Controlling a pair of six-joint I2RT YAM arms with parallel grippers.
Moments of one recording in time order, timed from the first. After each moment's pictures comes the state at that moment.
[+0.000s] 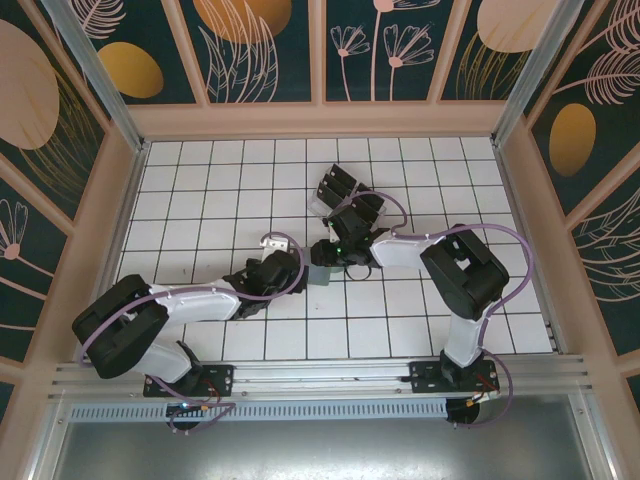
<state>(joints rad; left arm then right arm) -0.87 1.46 0.55 0.06 -0.42 -0.56 0.72 1.83 0.97 -0.07 -0.23 0.58</state>
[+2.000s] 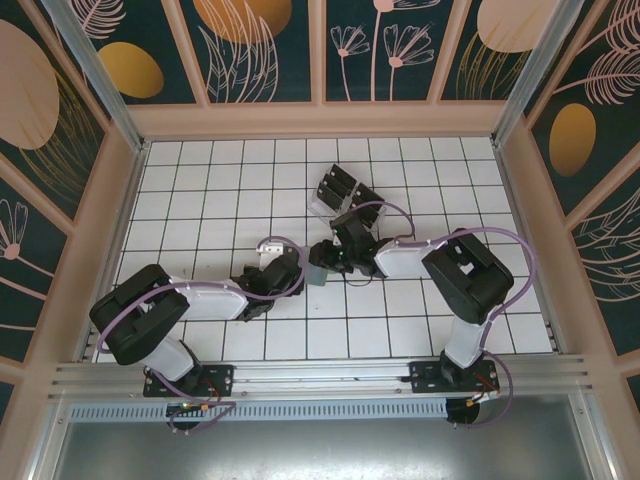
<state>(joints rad) -0.87 1.56 0.53 0.09 -0.48 -0.68 0.74 1.80 0.87 0.12 -0.26 0.85</state>
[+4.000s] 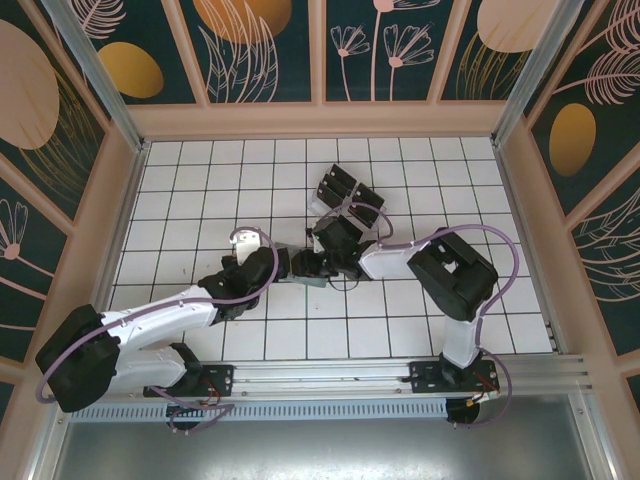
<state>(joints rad) -0.86 1.21 0.56 -0.16 -0.64 -0.75 0.84 1.86 0.93 0.11 -0.32 0.71</state>
